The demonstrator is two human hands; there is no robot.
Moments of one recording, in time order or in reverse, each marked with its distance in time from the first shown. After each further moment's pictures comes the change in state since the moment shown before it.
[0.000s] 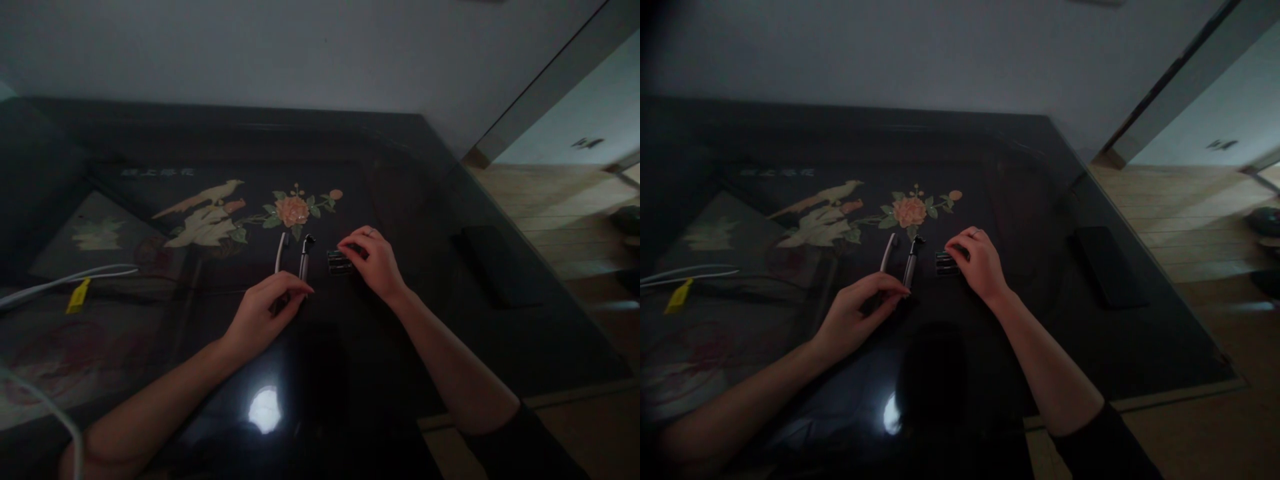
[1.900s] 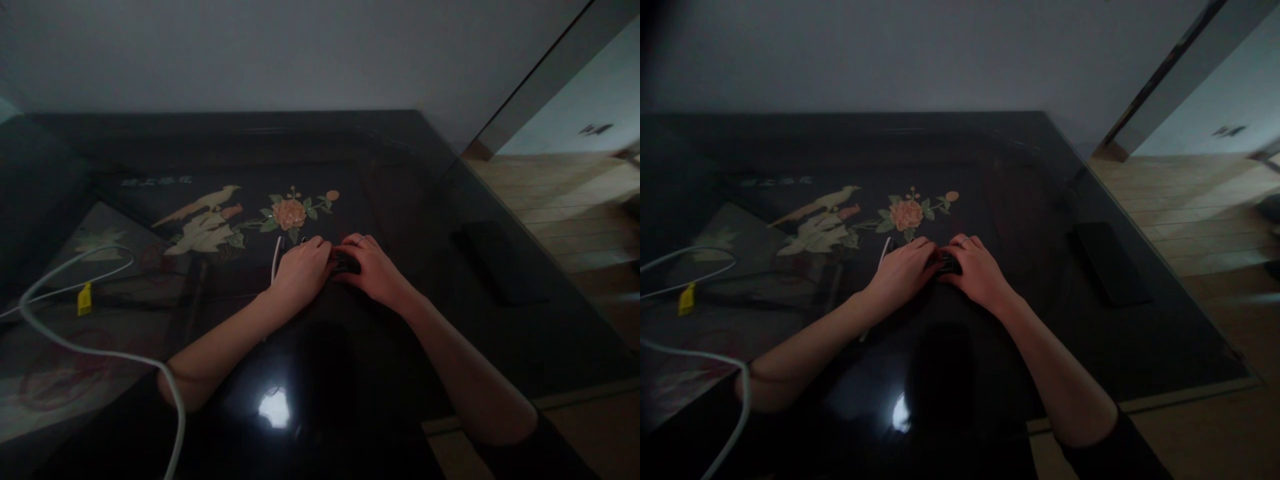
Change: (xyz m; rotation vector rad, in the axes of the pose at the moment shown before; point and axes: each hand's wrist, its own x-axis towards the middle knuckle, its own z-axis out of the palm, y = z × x) left_hand 0.081 0.012 0.037 0.705 -0.371 -0.113; right_hand -0.005 -0.004 -0.012 -0.187 -0.296 -0.059
